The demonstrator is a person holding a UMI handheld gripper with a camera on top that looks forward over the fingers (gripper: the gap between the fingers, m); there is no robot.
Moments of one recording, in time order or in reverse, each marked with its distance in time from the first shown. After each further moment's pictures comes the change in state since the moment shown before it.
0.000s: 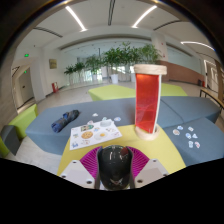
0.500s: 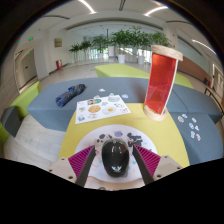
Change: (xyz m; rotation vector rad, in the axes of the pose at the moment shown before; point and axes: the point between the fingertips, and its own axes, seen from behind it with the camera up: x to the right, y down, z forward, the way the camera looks) arm -0.023 0.069 -0.020 -0.233 -0.019 -0.100
